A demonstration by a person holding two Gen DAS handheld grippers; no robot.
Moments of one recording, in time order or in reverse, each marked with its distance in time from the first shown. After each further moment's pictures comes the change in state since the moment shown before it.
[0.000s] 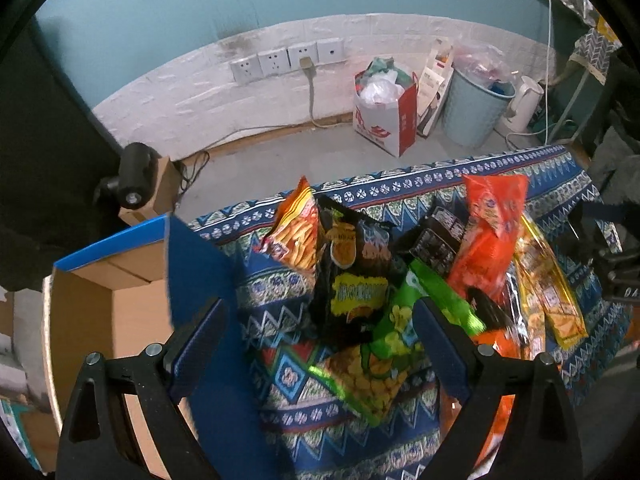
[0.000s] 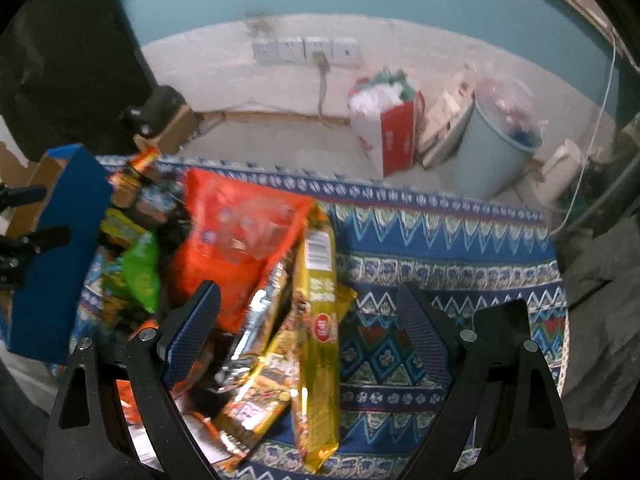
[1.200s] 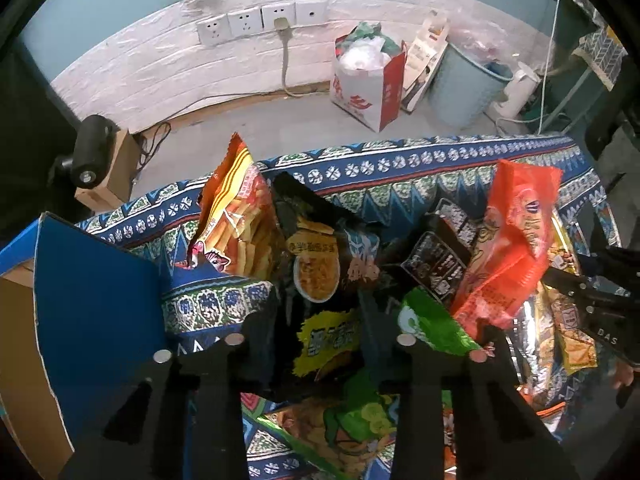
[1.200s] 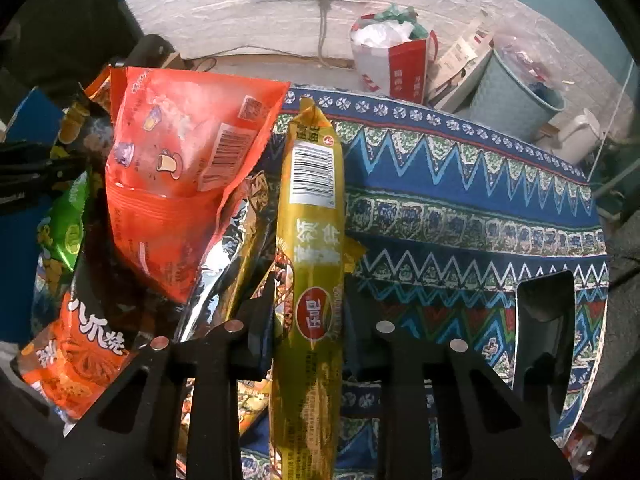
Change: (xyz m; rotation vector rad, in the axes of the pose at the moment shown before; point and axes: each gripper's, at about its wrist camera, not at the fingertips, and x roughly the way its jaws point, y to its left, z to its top) left arm 0.068 -0.014 0.016 -0.020 0.093 -0.114; right arm 0.064 -0.004 -0.028 -0.011 0.159 -0.004
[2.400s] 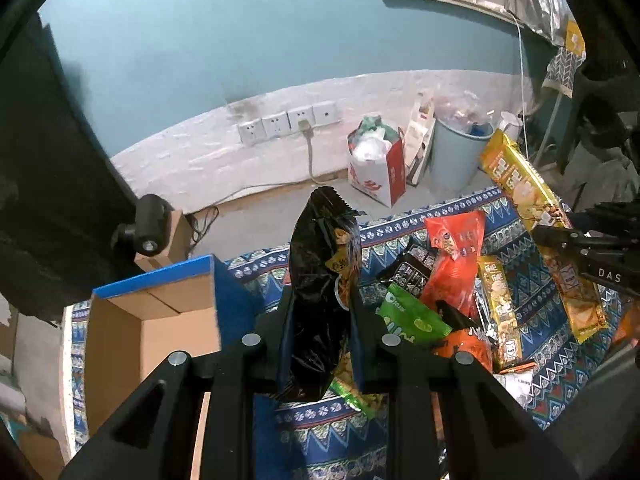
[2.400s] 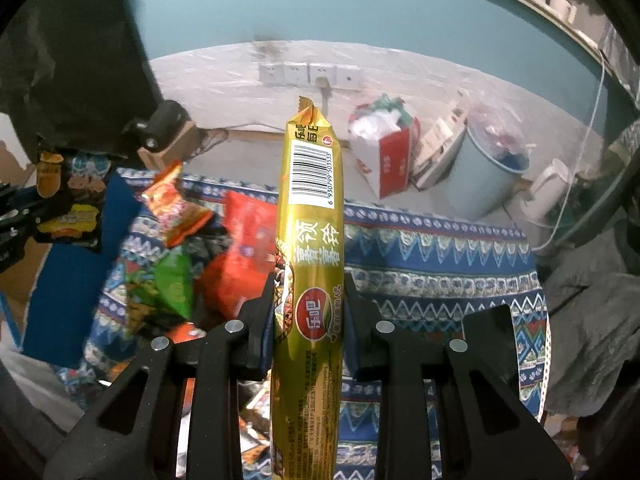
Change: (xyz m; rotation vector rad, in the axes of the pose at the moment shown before) left arm -0.150 -0.001 -0.048 0.074 -0.318 0.128; right arm -0.118 0.036 0.009 -0.017 -0.255 -0.024
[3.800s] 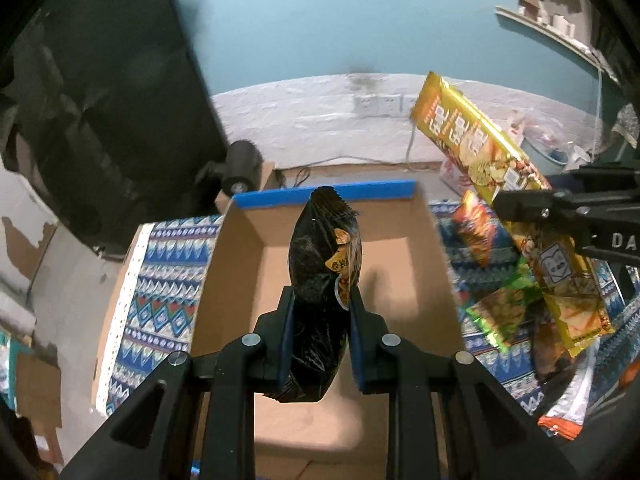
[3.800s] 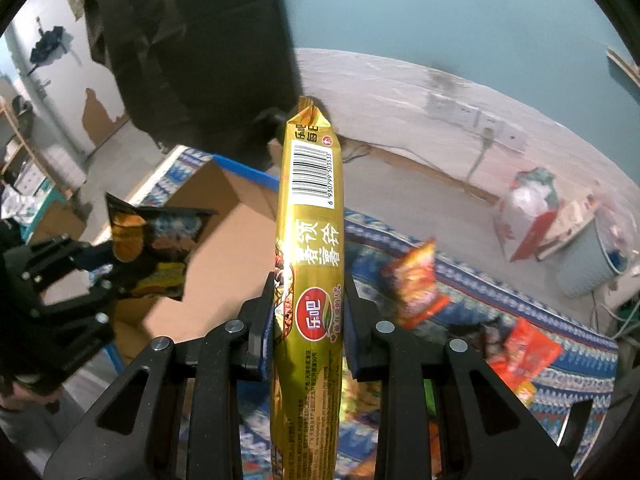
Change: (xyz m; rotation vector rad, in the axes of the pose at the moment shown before) left arm -0.034 0.156 -0.085 -0.228 0.052 0.173; right arm 0.012 0.244 0.078 -0.236 0.017 0.298
